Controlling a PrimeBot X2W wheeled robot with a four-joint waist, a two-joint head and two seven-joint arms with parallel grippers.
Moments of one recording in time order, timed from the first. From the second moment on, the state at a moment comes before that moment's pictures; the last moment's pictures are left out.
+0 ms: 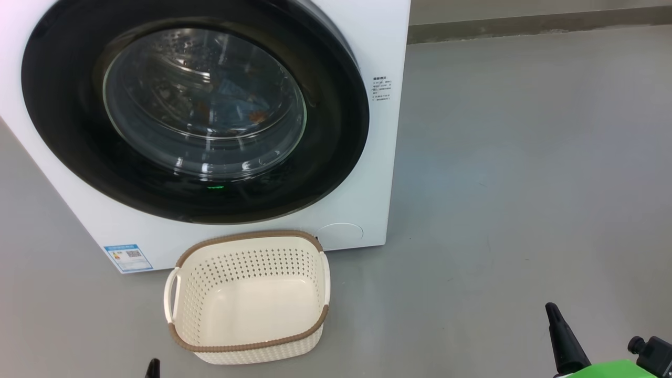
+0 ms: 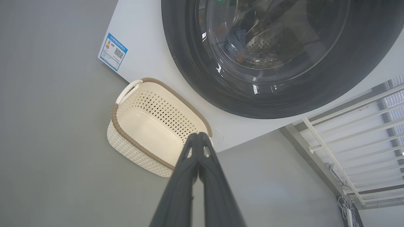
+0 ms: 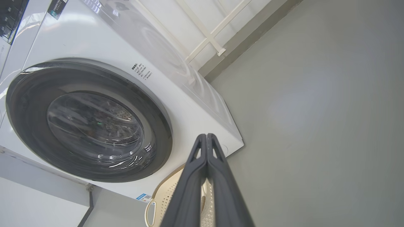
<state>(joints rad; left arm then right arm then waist) 0.11 0.02 0.03 0.23 -0.89 -0.08 -0.09 0.04 -0.08 -0.08 0.26 0.83 0.14 -0.09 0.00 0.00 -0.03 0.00</state>
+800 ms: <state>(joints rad) 0.05 0.02 0.05 0.24 -1.14 -0.09 -0.02 0.00 -0.07 -0.10 0.27 1.10 0.14 -0.02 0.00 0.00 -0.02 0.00</state>
